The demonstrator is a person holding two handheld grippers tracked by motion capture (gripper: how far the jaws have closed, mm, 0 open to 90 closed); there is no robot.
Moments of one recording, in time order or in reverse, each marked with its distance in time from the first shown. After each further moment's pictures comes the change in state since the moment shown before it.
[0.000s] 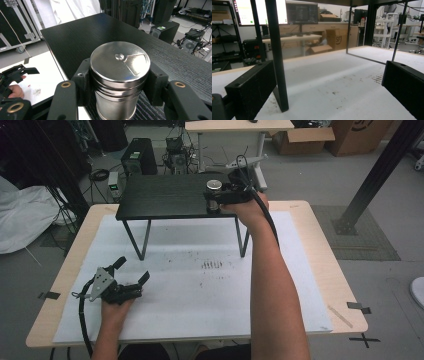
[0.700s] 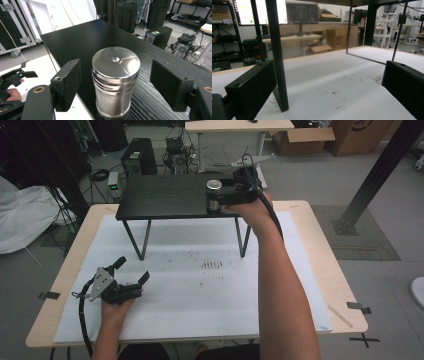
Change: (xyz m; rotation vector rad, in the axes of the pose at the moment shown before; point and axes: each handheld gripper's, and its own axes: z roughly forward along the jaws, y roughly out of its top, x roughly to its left) left arm 0.001 0.000 0.000 0.003 -0.001 0.001; right arm 0.004 0.003 -0.017 -0.039 -0.036 -0.005
